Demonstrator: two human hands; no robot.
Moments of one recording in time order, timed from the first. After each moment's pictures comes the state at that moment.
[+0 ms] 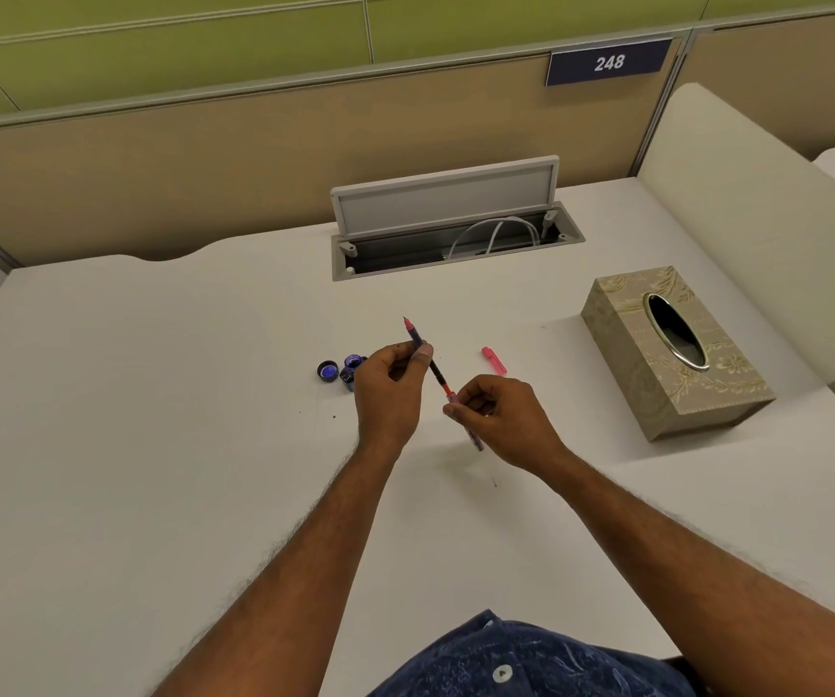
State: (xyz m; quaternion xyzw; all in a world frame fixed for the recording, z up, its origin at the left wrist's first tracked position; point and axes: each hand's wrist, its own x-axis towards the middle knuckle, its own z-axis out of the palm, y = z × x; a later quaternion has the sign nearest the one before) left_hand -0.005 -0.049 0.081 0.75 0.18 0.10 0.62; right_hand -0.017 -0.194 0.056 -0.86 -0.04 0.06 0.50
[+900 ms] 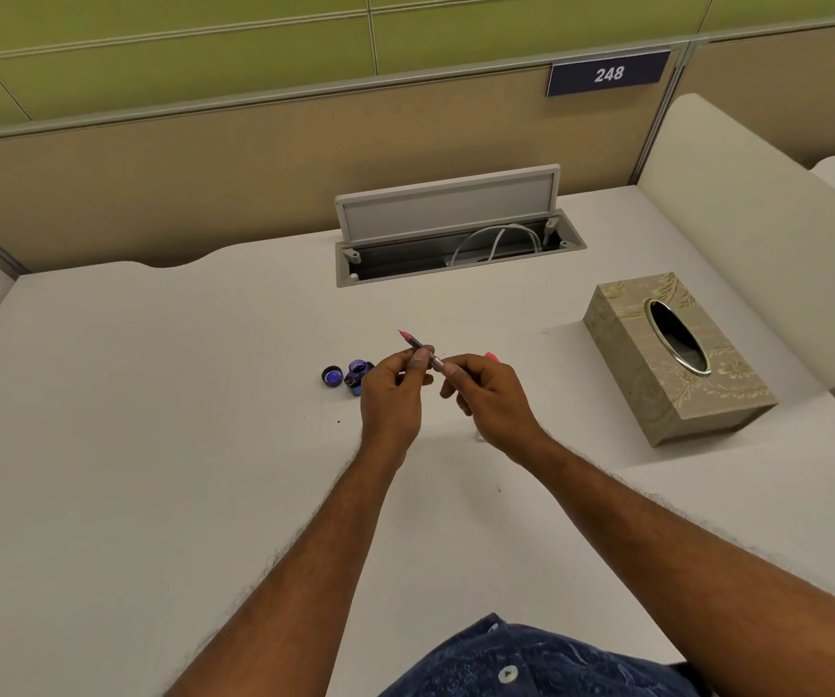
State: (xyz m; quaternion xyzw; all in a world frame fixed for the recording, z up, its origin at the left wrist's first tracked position) left_hand -0.007 -0.045 0.083 0.76 0.16 0.05 0.63; right_hand -0.004 -0.169 0.074 -0.77 -0.05 0.02 0.63
